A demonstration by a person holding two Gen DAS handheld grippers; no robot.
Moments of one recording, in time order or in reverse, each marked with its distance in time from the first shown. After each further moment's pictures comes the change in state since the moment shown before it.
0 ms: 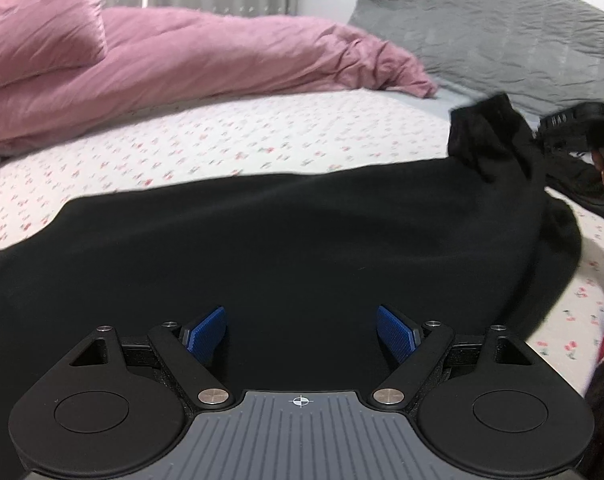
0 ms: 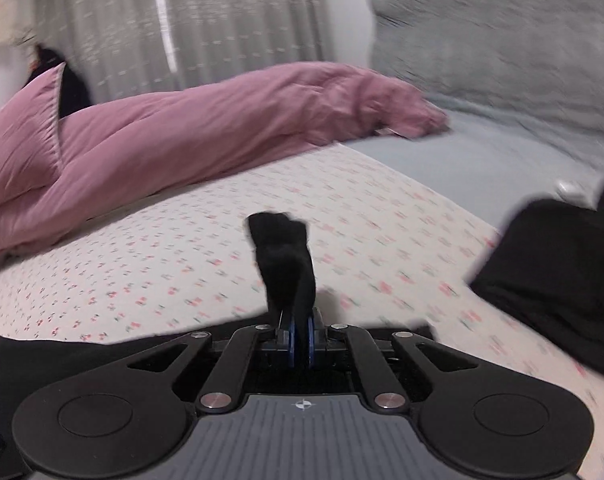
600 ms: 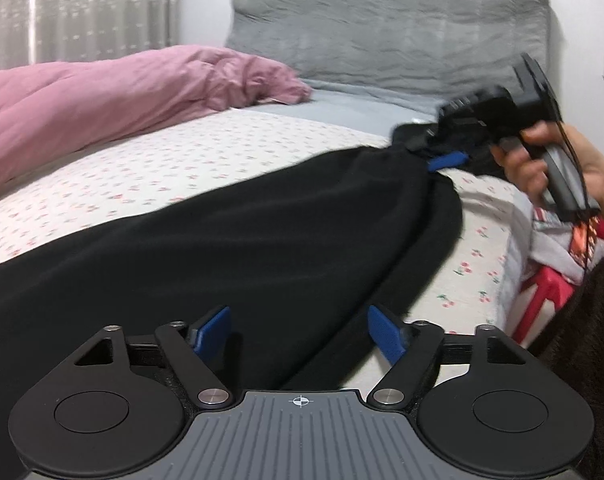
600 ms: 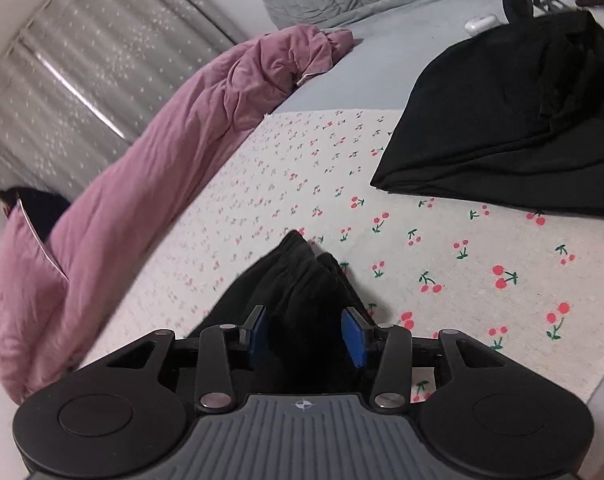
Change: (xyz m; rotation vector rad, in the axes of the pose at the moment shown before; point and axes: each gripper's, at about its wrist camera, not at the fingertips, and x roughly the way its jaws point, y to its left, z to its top) left arm 0.009 -0.080 -0.001 0.231 -0.043 -0.249; right arm 0.008 -0.097 -0.026 0.491 0.065 0.159
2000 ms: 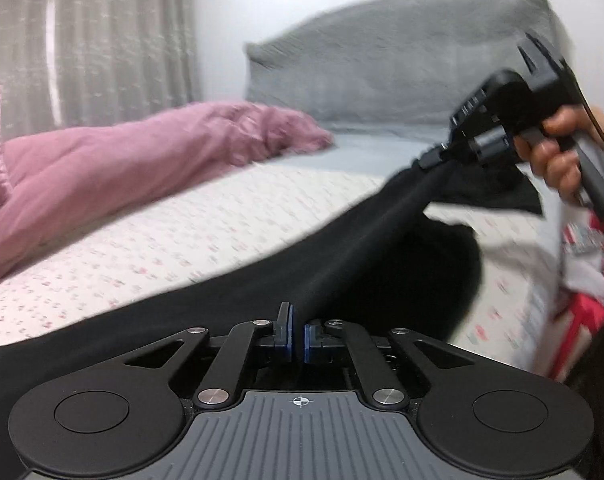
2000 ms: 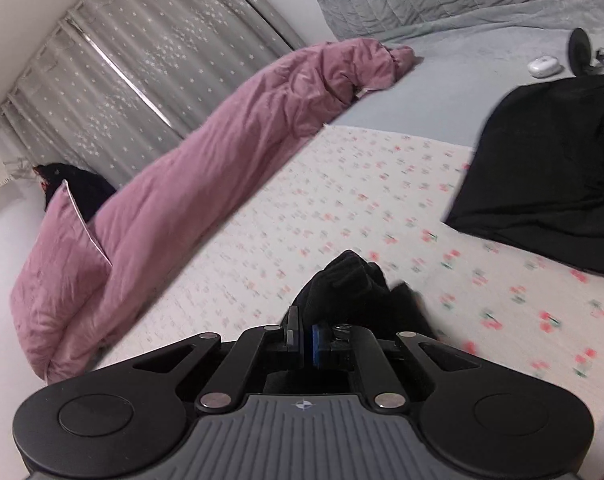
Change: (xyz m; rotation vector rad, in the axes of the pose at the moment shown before) left arm -0.008 -0.032 0.026 0.083 -0.113 0.136; right arm -0.033 0.030 0.010 -0.137 0.028 0.070
